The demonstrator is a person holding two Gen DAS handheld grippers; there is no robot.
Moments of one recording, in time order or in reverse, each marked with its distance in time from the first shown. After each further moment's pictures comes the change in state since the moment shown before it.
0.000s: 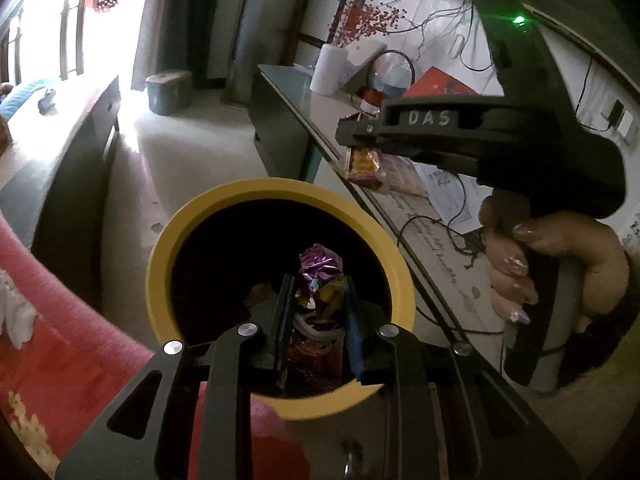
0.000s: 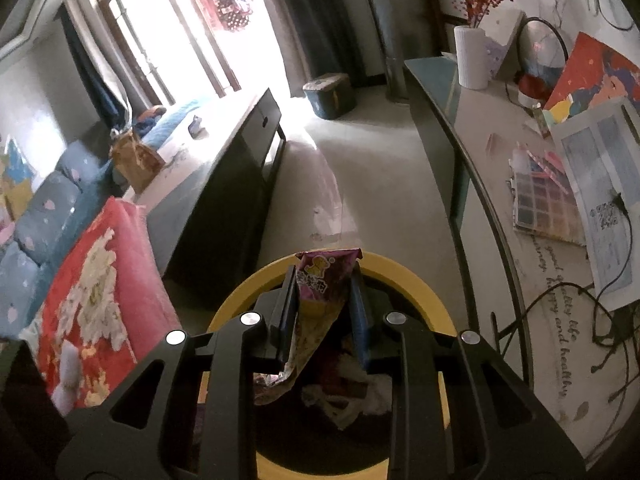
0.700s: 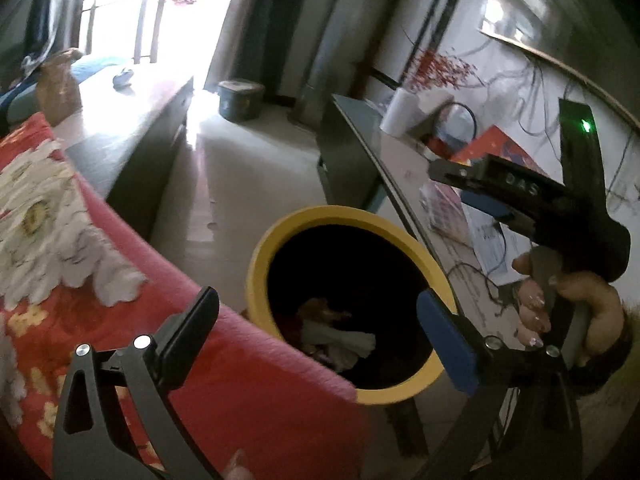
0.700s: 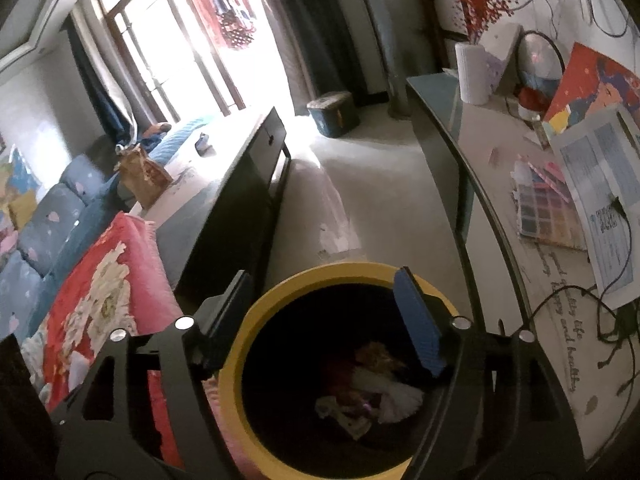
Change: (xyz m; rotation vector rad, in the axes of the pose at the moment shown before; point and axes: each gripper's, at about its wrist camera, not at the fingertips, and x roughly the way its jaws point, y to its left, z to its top) left arm -0.073 0.053 -0.014 -0.201 -0.127 0.176; right arm -0.014 0.023 -0.004 -0.014 -0.067 0.005
